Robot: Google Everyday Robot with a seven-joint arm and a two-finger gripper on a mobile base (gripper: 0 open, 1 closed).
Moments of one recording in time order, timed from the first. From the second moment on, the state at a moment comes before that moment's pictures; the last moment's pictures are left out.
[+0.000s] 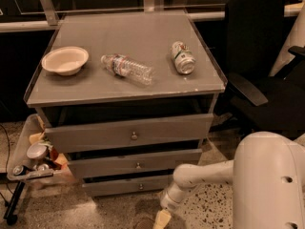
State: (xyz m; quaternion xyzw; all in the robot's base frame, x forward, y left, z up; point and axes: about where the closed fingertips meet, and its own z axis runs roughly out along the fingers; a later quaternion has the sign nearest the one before) arm 0.421 -0.039 0.290 -0.57 0.77 0.28 0.06
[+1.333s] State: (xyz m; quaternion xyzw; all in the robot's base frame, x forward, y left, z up) arm 0.510 -0.066 0.248 -0.57 0.79 0.19 0.13
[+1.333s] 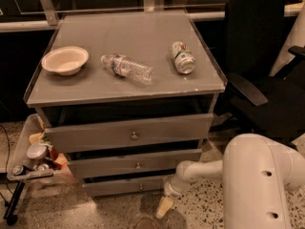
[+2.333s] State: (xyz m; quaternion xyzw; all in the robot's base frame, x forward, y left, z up) arm 0.531 -0.075 0.218 -0.56 0.78 0.19 0.18
